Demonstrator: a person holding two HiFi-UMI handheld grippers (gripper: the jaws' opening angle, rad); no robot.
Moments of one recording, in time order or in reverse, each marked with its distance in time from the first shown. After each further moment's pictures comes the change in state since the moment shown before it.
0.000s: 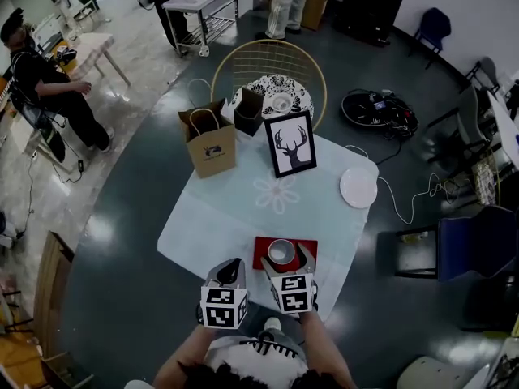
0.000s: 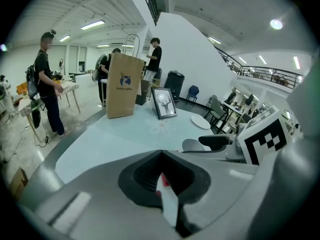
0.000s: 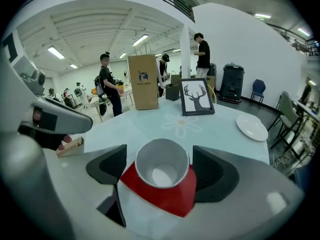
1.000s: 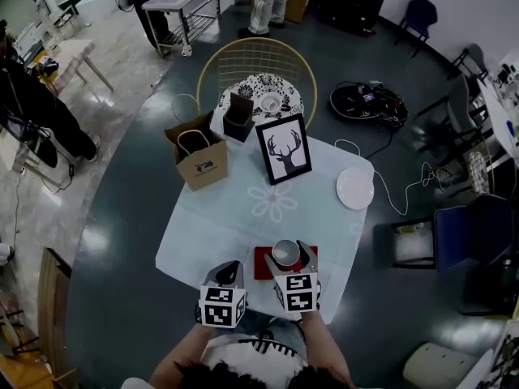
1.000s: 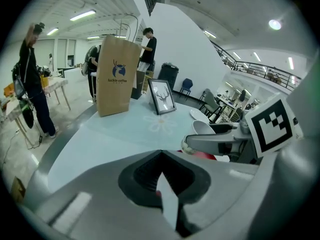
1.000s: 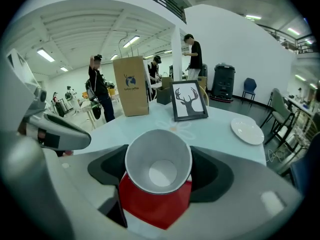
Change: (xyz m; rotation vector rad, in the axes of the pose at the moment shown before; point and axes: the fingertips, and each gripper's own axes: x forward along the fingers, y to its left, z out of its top) left arm 0.032 0.020 0.010 0.042 0.092 -0.085; right arm 0.015 -0.022 0.030 0.054 -0.015 -0.075
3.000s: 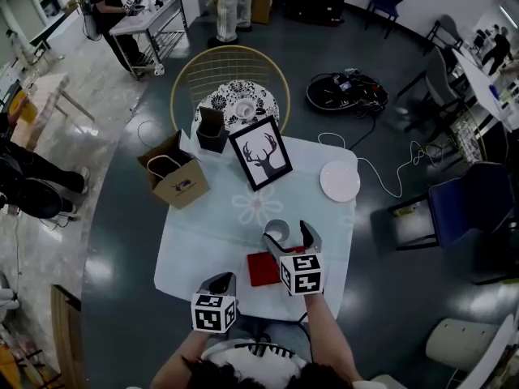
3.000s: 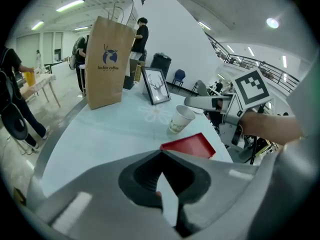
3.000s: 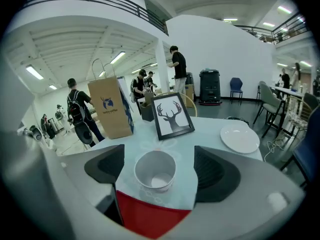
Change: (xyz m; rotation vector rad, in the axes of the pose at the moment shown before) left arm 0.013 0.005 -0.016 0.055 0.106 -0.088; right arm 0.012 -0.055 0.049 0.162 -0.148 -0.057
